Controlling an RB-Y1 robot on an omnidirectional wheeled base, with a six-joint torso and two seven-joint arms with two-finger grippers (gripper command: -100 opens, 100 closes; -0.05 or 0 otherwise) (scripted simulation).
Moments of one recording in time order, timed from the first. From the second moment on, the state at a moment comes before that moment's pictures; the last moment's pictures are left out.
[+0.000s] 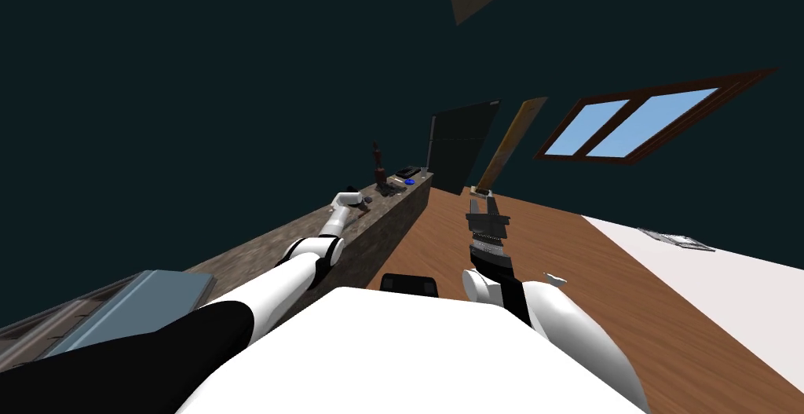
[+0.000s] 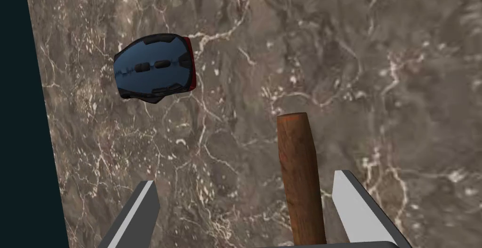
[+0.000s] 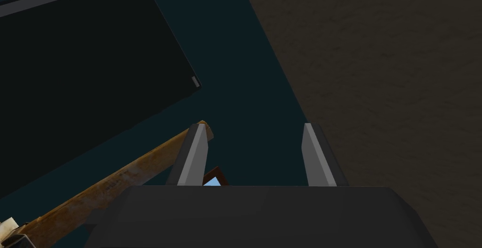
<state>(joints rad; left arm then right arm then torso) -0.65 0.44 0.18 -1.08 0.21 1.17 0.64 0.54 0.04 0.07 -2.26 -0.05 -0.50 -0.12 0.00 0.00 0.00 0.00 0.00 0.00</state>
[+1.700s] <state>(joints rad) -0.75 0.54 0.23 -0.80 0.29 1.57 0.67 0.54 0.04 0.07 -2.26 -0.05 -0.50 -0.12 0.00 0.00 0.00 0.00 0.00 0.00</state>
